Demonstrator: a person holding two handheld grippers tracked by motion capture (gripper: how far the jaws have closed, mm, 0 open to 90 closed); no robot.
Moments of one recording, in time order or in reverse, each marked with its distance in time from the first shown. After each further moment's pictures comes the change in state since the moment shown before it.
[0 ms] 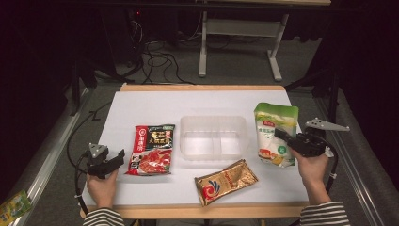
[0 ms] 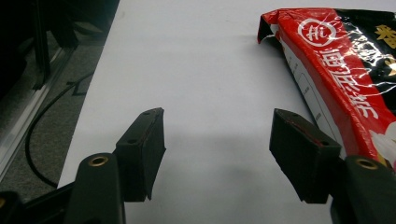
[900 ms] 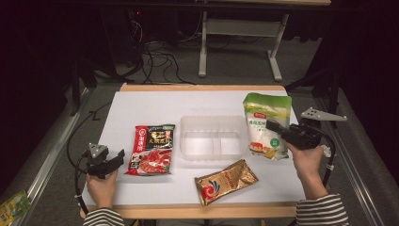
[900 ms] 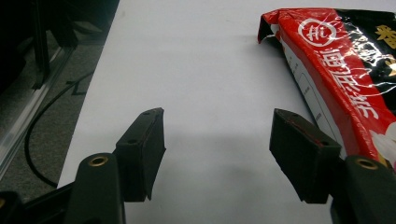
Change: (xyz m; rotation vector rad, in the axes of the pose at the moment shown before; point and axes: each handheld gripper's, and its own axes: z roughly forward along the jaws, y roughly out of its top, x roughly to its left) left arm 0.000 0.000 0.000 0.002 -0.002 -0.002; right arm 0.028 0.033 0.004 -0.040 0.106 -0.040
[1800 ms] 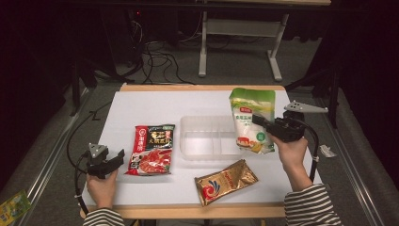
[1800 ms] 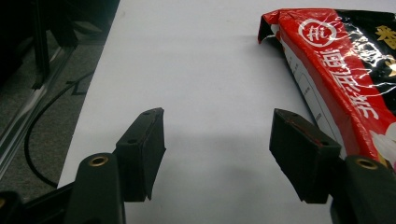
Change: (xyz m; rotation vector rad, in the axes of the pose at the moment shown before) left arm 0.000 0.000 0.000 -0.002 0.002 -0.003; right arm 0.015 0.014 0.035 0.005 0.033 -0.012
